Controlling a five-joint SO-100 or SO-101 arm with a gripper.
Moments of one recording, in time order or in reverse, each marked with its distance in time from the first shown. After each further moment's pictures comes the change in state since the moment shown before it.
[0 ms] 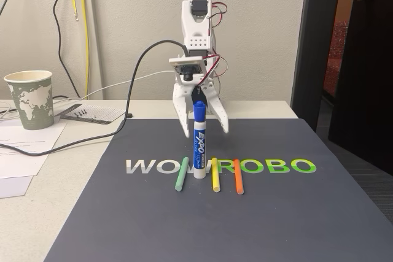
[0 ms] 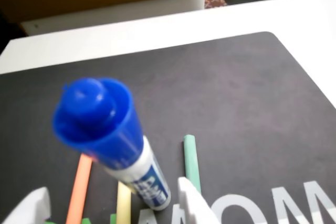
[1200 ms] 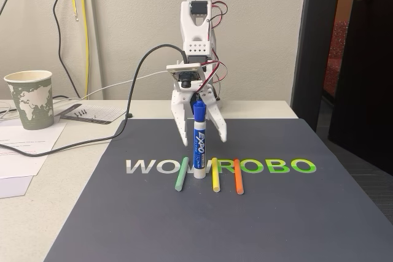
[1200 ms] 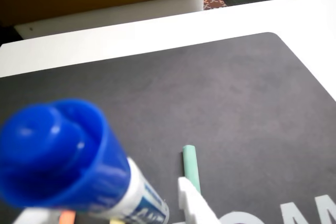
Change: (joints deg) arm 0.4 -7.6 -4.3 -3.8 0.4
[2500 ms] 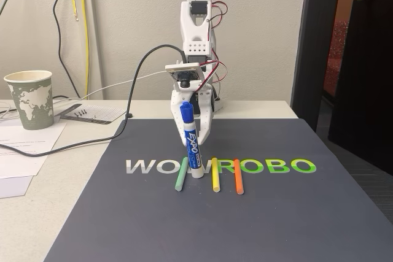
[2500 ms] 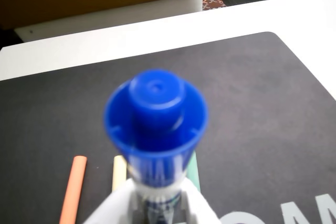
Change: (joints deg) arm 0.2 0.0 0.0 0.0 0.6
